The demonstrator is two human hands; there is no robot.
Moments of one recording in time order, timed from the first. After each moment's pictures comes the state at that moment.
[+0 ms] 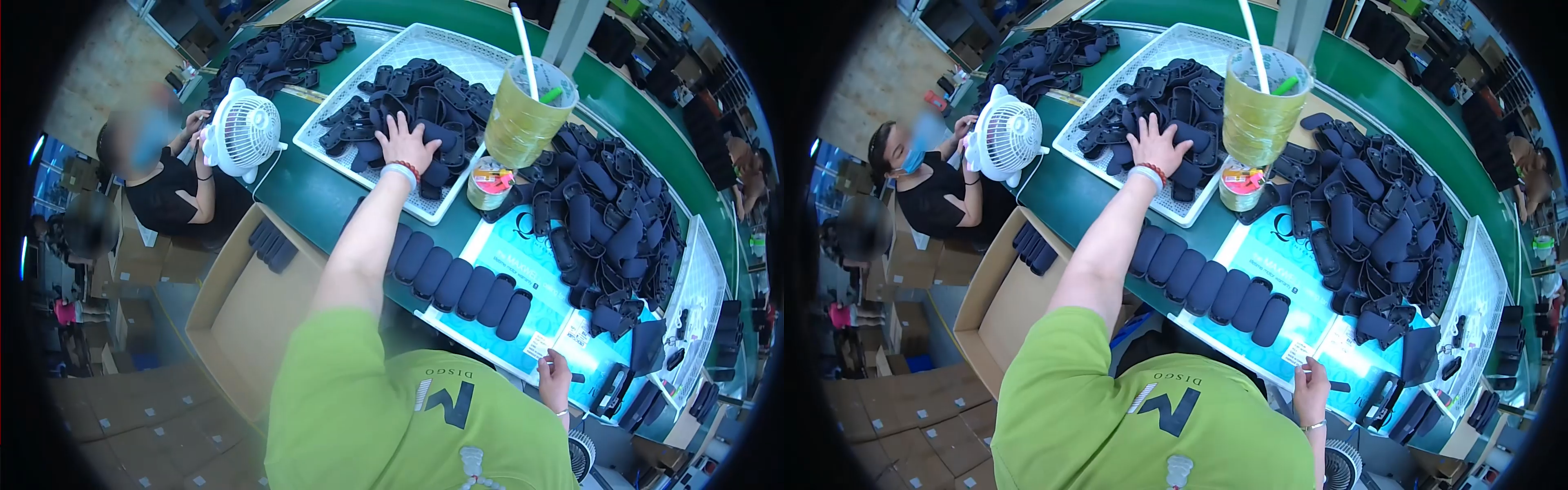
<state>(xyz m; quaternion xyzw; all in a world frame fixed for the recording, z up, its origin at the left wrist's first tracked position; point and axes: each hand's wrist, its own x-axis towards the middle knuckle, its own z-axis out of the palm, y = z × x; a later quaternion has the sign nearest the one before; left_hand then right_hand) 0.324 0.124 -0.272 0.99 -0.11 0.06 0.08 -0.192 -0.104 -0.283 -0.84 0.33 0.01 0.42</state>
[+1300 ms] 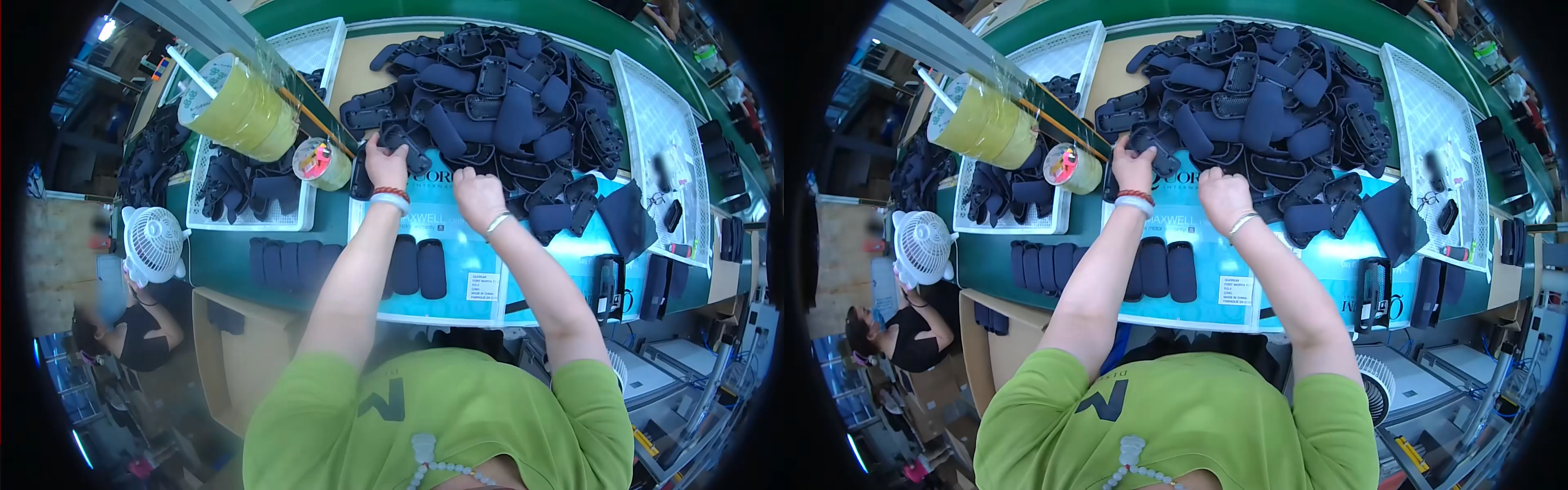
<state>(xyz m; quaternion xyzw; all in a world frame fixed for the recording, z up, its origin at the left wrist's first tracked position) 0.166 -0.103 -0.345 0.82 -0.03 -0.08 0.57 0.003 -0.204 -0.307 -0.99 0.14 0.00 0.00</state>
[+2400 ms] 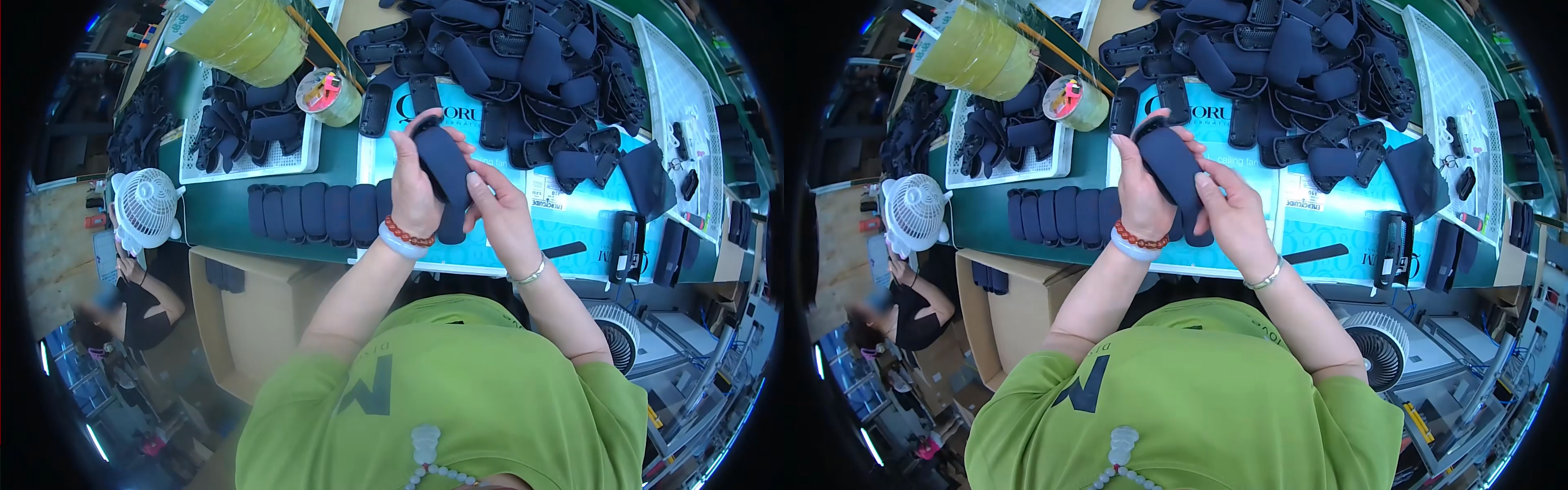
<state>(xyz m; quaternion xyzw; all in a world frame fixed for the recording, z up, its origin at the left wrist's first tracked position) 0.037 -0.024 -0.242 0.40 -0.10 -0.35 0.84 -0.073 -0.102 -0.233 -0.59 0.29 -0.11 0.74</state>
